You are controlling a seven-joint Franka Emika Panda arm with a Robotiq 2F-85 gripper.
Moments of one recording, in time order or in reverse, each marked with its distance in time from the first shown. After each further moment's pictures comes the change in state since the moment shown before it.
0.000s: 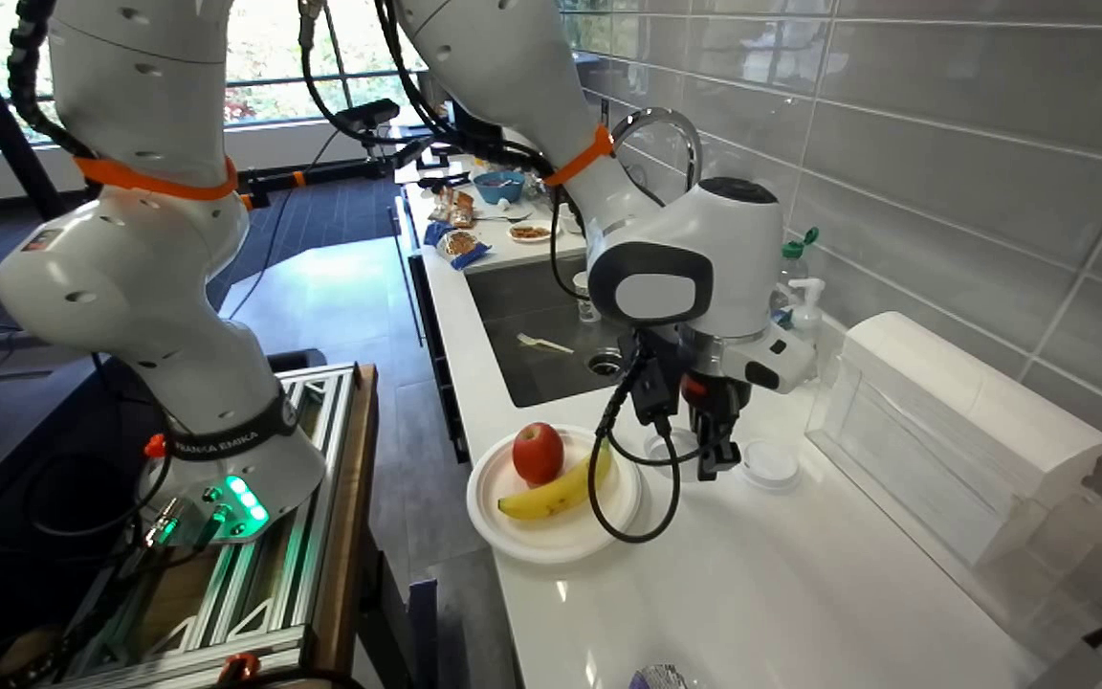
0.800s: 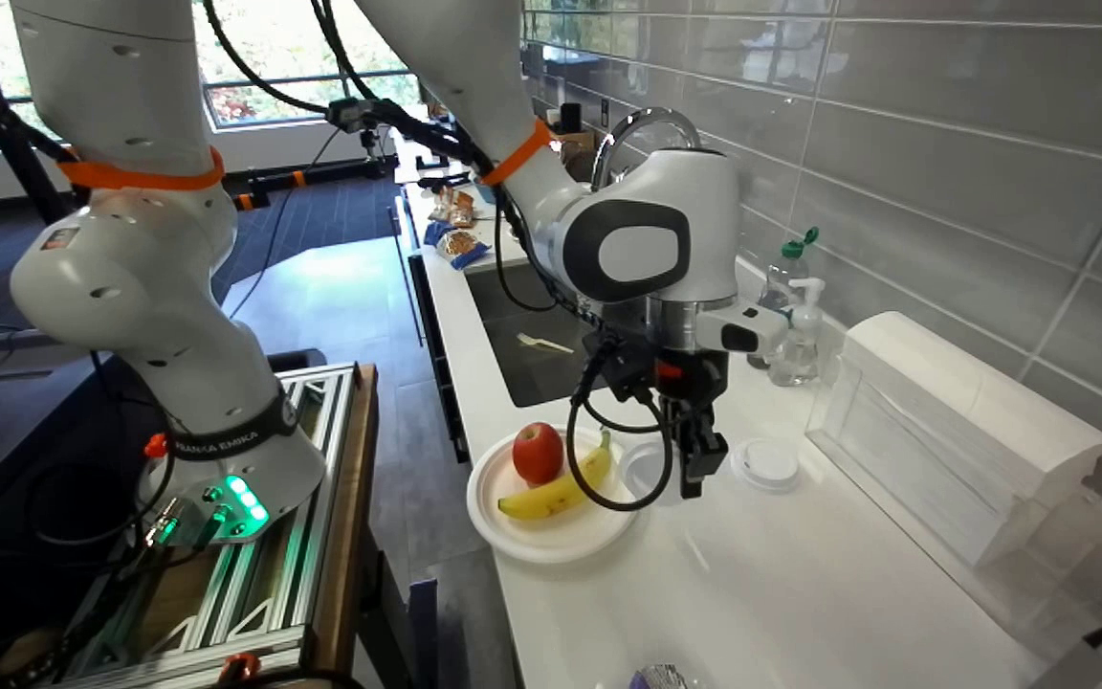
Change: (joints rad) arm 0.130 -0.138 -0.172 -0.124 -0.432 -0.036 0.201
